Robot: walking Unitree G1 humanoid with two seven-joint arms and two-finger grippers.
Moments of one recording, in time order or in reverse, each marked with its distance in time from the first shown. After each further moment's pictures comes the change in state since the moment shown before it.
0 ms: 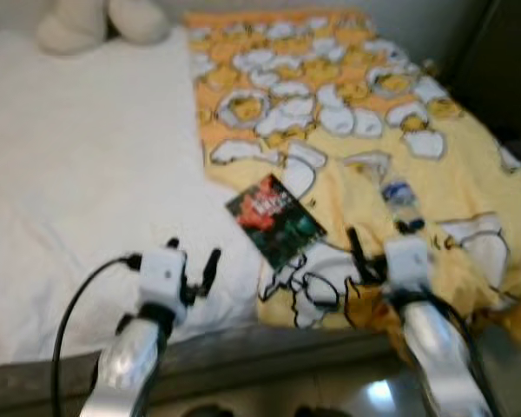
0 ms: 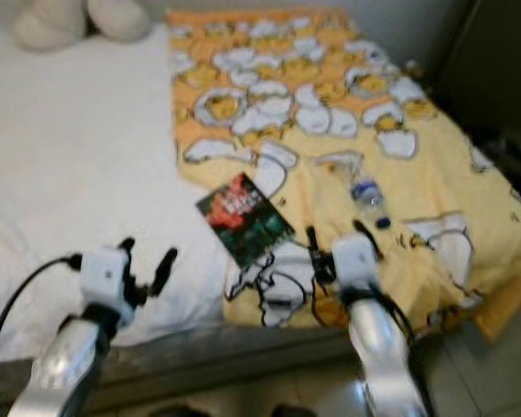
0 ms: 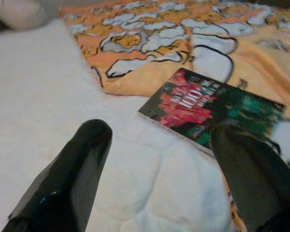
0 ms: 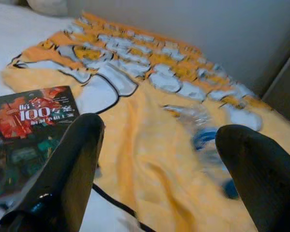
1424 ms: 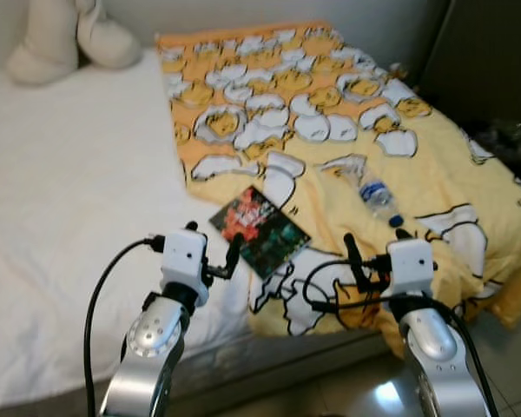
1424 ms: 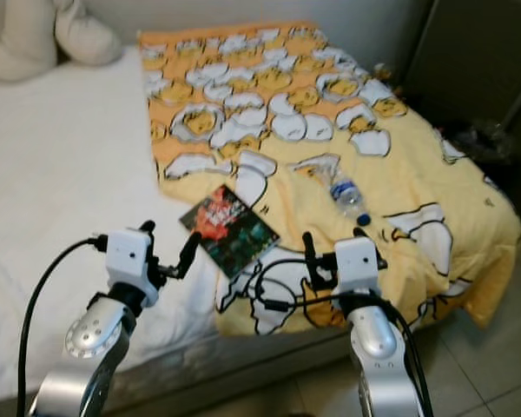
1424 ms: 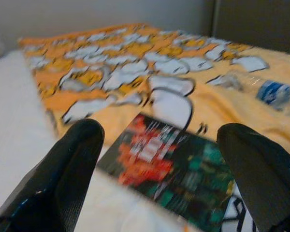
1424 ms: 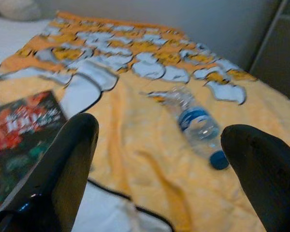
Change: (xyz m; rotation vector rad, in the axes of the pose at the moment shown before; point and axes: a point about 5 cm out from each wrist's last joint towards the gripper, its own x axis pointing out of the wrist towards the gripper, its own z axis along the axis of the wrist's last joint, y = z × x) left arm 0.040 -0.010 0.010 -0.096 -0.069 -0.036; right arm 0.017 0.011 0.006 0.118 0.075 0.024
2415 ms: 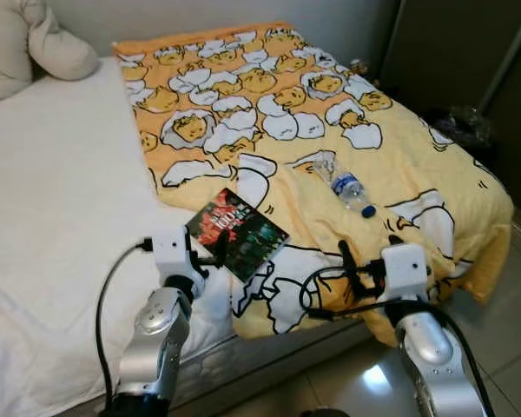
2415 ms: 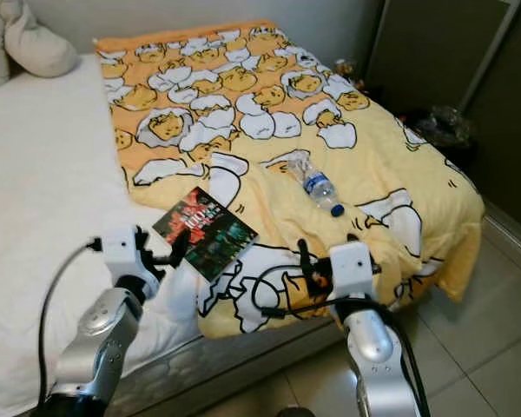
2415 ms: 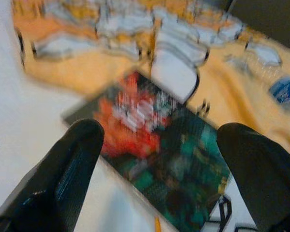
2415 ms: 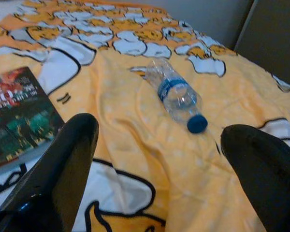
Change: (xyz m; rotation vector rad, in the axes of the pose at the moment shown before) left arm 0.026 0.015 -0.040 -0.316 0.161 0.135; right arm -0.007 0.006 -0.010 0.006 0.053 0.035
